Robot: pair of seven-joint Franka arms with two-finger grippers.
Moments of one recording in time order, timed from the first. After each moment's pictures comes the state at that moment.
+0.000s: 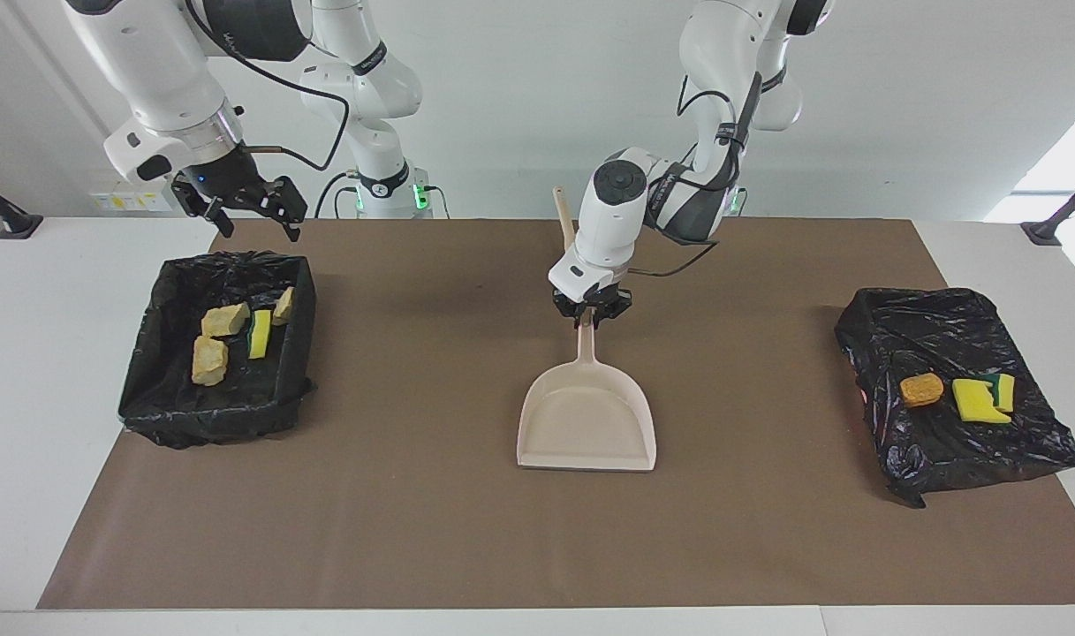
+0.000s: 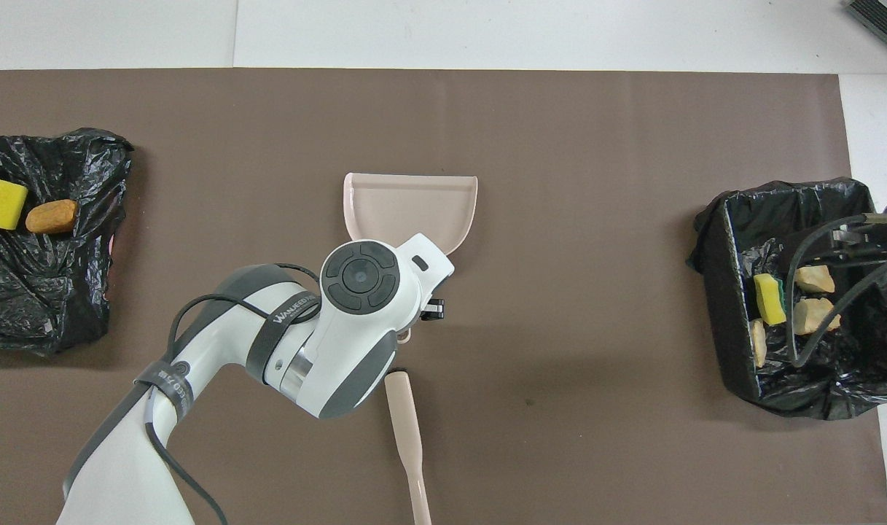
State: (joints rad) left arm -0.50 0.26 -0.19 -1.94 -0.02 2.19 -0.60; right arm -0.02 -0.02 -0.01 -1.61 -0.02 1.51 0.05
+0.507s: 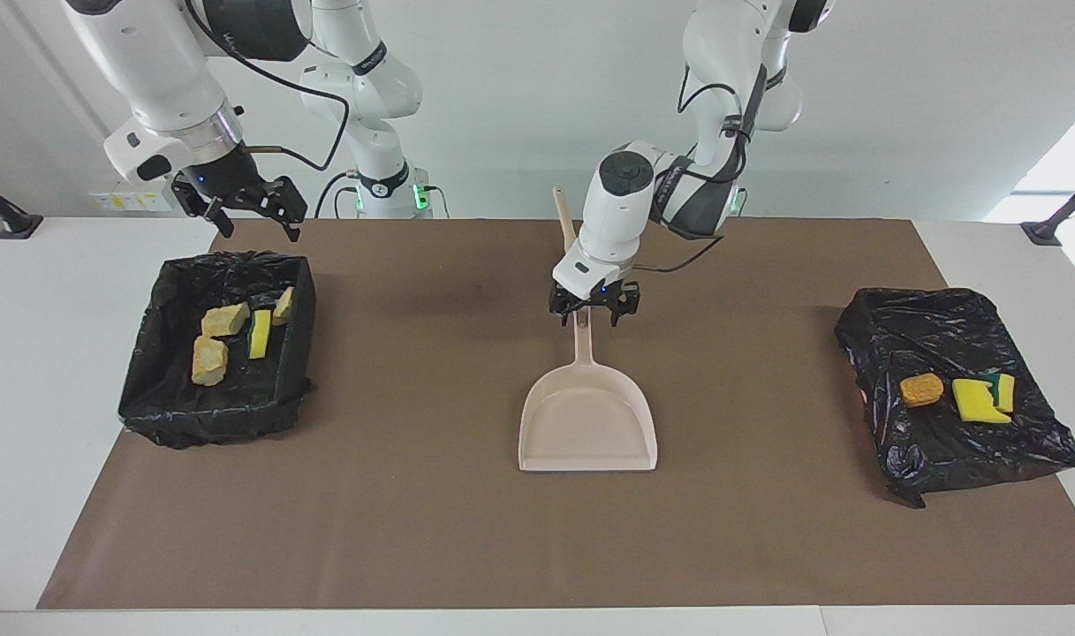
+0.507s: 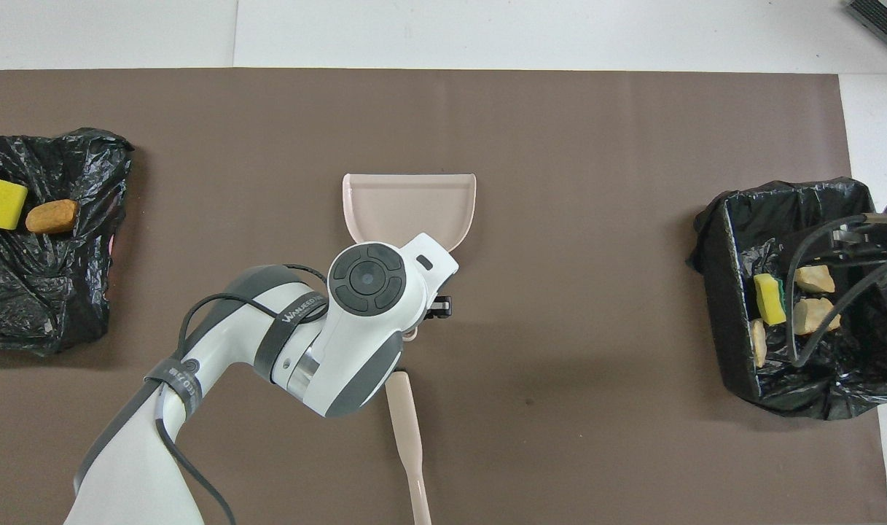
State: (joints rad) left arm -0.49 0.20 -0.15 -1.90 -0.02 2.14 -0.61; right arm -0.02 -0.02 -0.01 -1.61 -0.02 1.51 0.05
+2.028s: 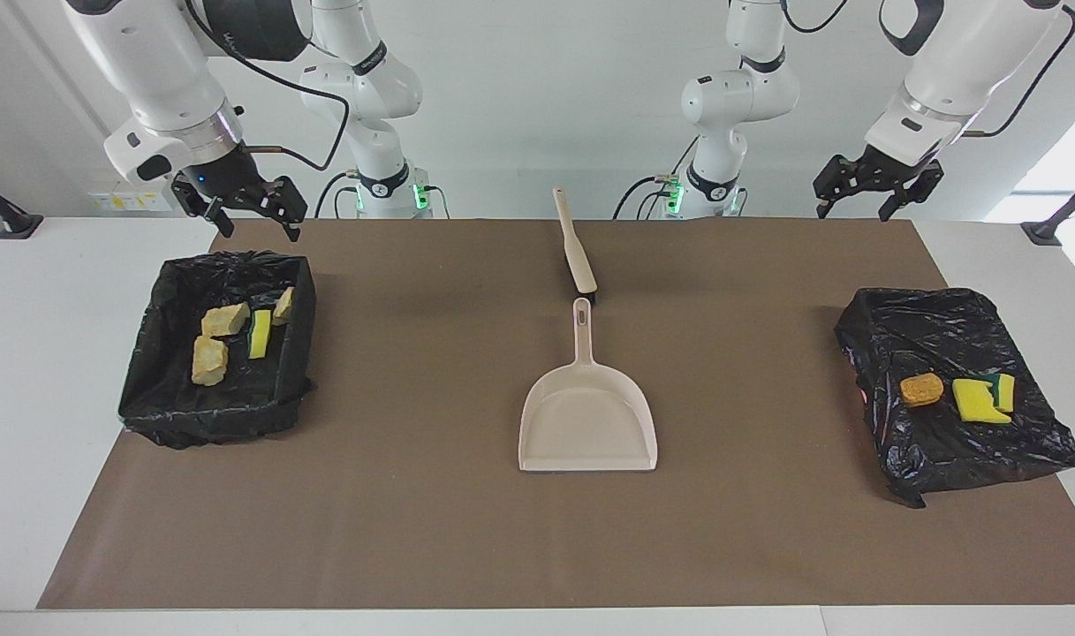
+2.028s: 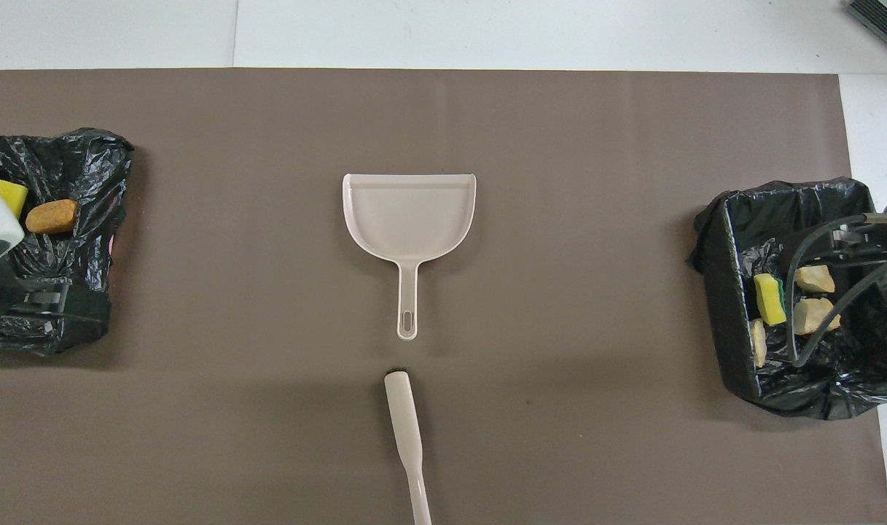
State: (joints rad) left arm 0.13 -0.20 -0.13 -1.79 -0.02 1.53 0.13; right arm -0.02 -0.02 -0.01 -1.61 -0.02 1.51 0.05
